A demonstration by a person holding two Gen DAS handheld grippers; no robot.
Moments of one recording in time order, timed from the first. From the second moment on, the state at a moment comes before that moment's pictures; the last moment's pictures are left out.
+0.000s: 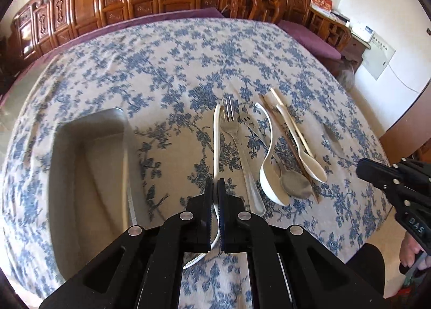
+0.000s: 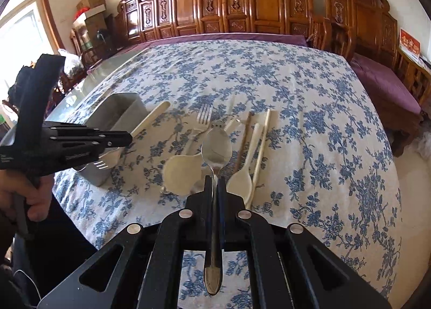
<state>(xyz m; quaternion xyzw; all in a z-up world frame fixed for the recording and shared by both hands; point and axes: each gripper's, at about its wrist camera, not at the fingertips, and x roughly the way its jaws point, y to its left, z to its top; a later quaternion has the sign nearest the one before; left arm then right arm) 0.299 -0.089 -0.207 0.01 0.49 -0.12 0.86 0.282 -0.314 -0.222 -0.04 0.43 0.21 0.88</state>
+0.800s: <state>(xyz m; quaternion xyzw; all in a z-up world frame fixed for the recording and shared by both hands) 0.293 0.018 -0.208 -0.03 0.49 -0.04 0.87 0.255 -0.257 -0.214 -0.07 0.41 0.25 0.87</state>
